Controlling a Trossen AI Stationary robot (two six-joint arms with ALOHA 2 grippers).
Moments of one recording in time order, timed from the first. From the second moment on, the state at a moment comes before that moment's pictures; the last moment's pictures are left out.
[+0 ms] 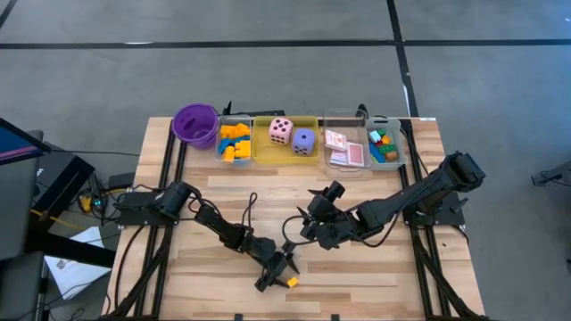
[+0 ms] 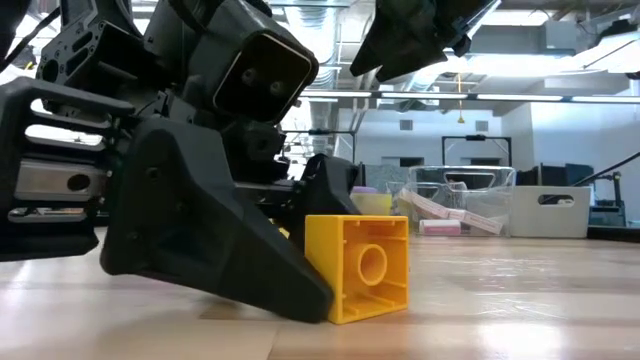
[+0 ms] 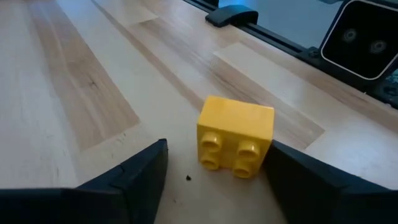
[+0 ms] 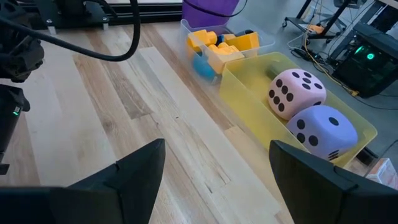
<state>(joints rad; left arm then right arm) -0.42 2.19 0.93 0.83 0.18 0.13 0.42 1.64 1.14 -0.36 0.95 0.51</state>
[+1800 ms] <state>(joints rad) -0.08 1.35 0.64 0.62 0.27 -0.44 0.60 1.64 1.15 -0.05 0.99 -0.09</state>
